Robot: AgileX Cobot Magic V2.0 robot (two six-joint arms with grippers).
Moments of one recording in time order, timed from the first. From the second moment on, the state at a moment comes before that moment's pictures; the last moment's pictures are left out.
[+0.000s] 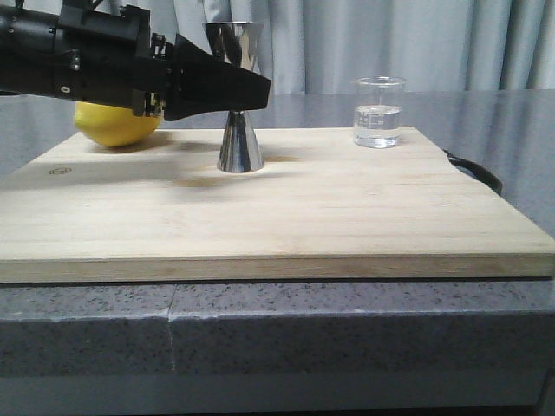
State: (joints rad) left arm -0.27 1.85 -1.07 -1.77 1.12 2.14; right arm -0.03 0.54 -0.57 0.08 0.51 -0.07
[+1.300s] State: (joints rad) left arm -0.27 1.85 -1.07 -1.77 1.15 2.14; right arm 0.30 0.87 -0.57 0.12 -0.07 -0.07
